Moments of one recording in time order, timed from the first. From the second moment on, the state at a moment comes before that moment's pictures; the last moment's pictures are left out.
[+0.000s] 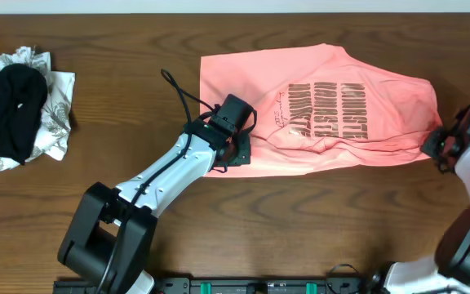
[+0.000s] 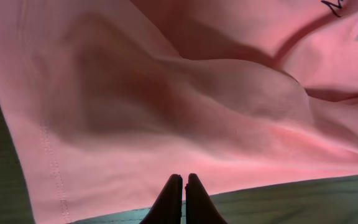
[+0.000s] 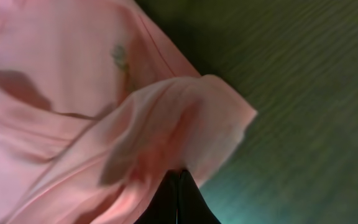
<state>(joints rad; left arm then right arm) -0.57 1.73 1.11 -0.62 0.07 -0.56 -0.50 1.72 0.93 -0.28 0.03 0.13</state>
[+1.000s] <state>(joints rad) -0.57 1.81 1.06 -0.55 -0.03 -0.59 -0.50 1.84 0.95 -0.22 0.02 0.12</state>
